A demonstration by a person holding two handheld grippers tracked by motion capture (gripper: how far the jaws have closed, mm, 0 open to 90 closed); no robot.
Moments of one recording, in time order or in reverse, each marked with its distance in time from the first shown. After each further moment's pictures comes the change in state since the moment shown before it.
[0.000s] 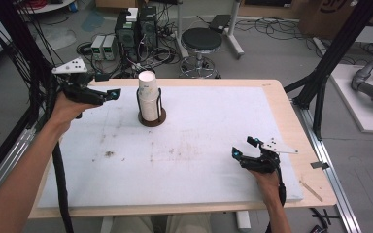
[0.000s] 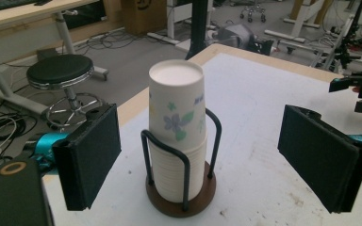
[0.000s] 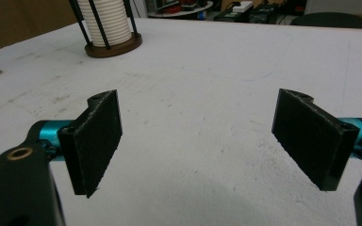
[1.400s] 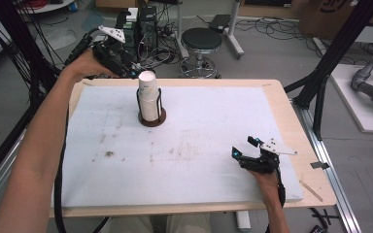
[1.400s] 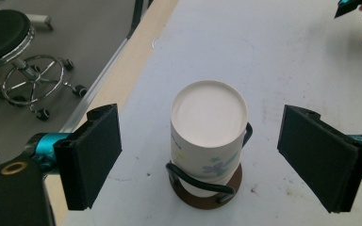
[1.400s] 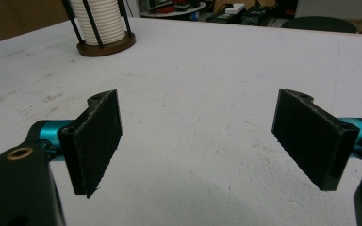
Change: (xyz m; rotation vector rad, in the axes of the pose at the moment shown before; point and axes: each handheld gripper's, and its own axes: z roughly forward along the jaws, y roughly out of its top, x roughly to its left) left arm 0.049 0.080 0.088 0.398 -0.201 0.206; right arm 0.003 0.000 0.000 -0.005 -0.035 -0.012
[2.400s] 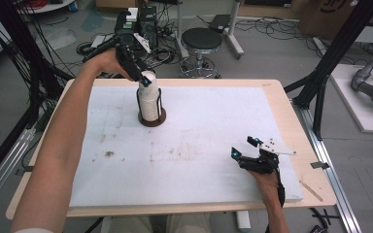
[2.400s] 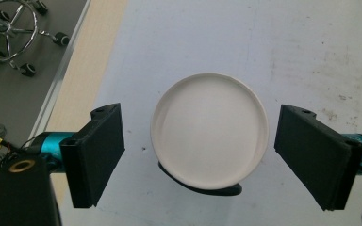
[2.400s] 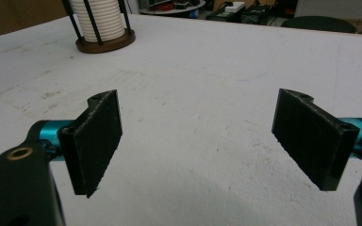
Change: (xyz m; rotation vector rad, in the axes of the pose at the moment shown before) left arm -0.003 0.028 0.052 0.298 -0.042 0.067; right arm 0.002 0.000 0.001 0.006 -0.006 -0.018
